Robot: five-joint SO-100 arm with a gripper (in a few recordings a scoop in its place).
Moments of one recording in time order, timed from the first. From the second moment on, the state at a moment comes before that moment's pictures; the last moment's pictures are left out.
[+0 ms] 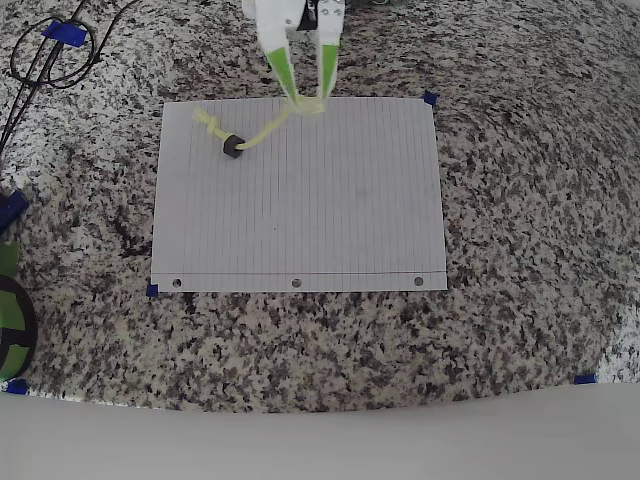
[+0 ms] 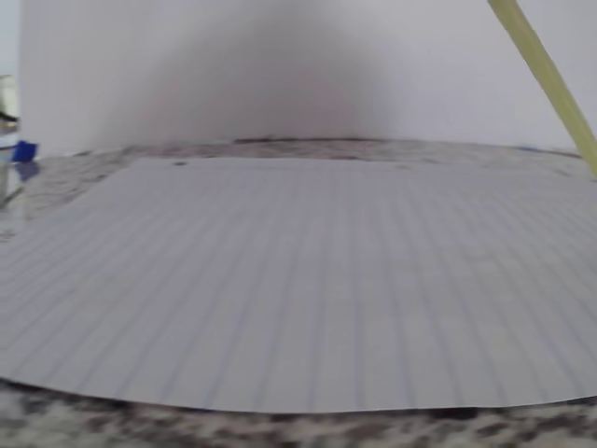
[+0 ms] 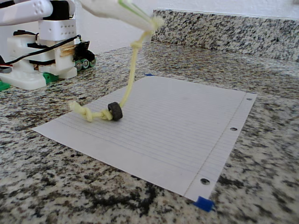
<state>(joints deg) -8.5 192.7 173.8 45.4 6.2</state>
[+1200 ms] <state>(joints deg) -12.2 192.2 173.6 64.4 3.6</state>
